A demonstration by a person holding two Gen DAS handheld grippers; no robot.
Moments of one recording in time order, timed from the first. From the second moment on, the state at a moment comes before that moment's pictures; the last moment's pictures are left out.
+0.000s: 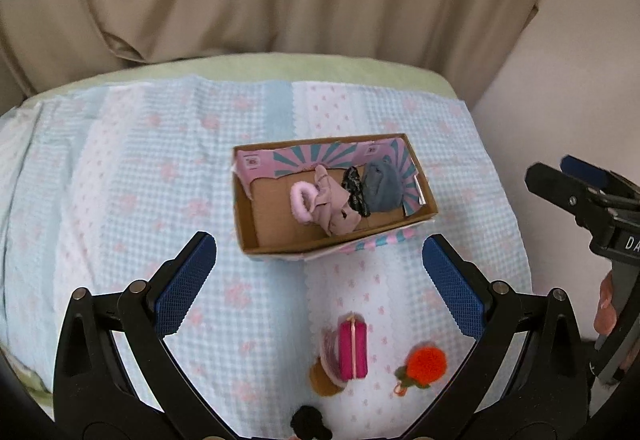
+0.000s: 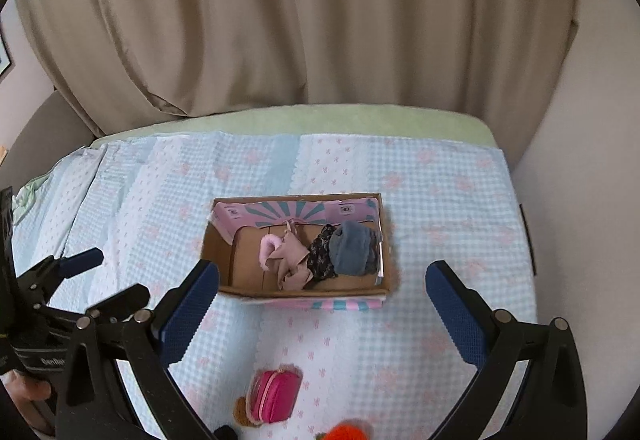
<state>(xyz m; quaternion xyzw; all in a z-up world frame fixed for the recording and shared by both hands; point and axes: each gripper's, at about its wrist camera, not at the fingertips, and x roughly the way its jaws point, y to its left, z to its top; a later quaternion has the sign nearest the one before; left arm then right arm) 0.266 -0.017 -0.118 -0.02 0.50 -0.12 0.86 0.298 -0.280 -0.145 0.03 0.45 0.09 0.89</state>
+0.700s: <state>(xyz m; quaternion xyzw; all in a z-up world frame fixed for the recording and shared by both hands) 0.091 0.028 -0.106 -0.08 0.45 -0.05 0.89 0.151 -0.280 -0.152 0.05 0.41 0.12 0.90</state>
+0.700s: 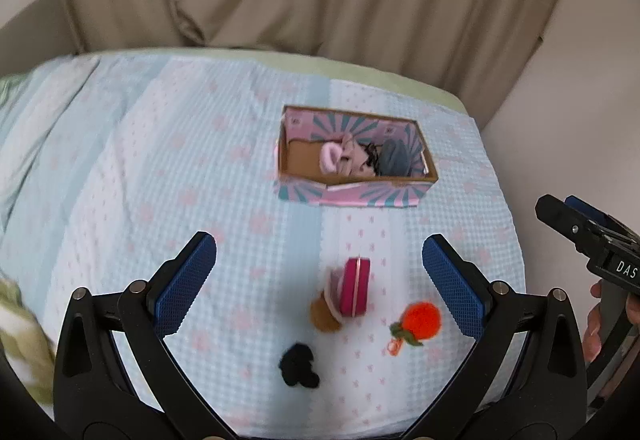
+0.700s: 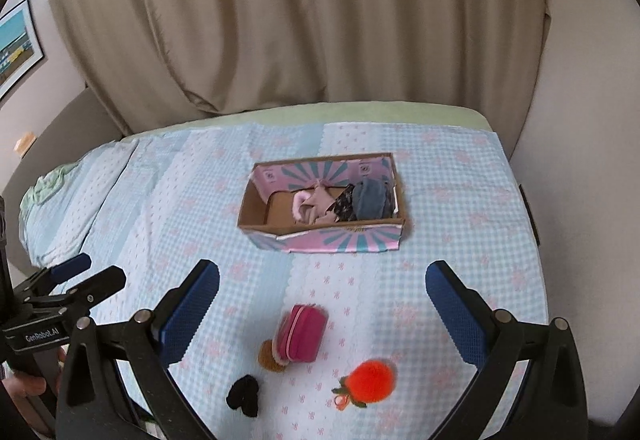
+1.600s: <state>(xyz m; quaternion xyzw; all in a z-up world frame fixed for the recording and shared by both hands) -0.013 0.008 -0.355 -0.13 0.53 0.02 0.84 0.155 -0.213 -0.345 0.00 0.49 0.13 0.86</state>
